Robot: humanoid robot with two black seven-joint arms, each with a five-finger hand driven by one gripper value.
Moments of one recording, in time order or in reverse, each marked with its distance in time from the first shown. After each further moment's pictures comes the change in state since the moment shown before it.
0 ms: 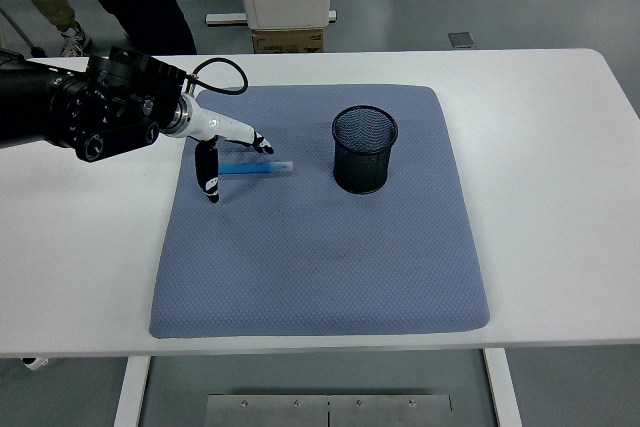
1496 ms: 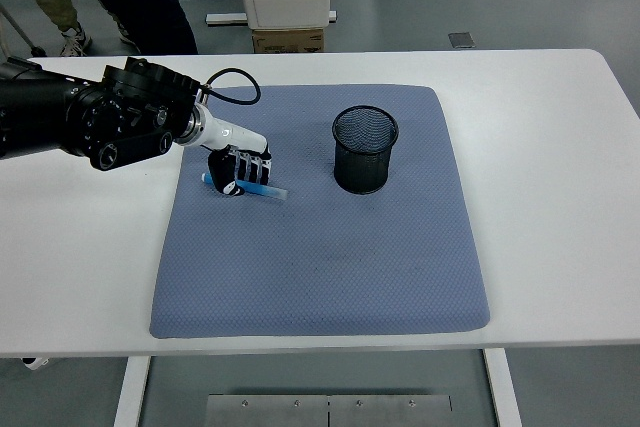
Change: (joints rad) left arm 0.020 -0.032 -0.014 -0.001 0.001 0.000 0.000; right arm 0.000 0.000 0.000 0.000 0.000 0.000 0.000
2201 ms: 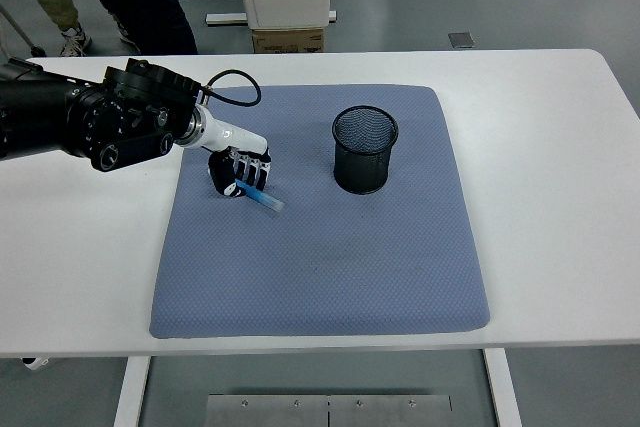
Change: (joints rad) left arm 0.002 -0.002 0.000 -0.001 0.000 -0.003 0.000; right arm 0.000 0.000 0.000 0.000 0.000 0.000 0.000
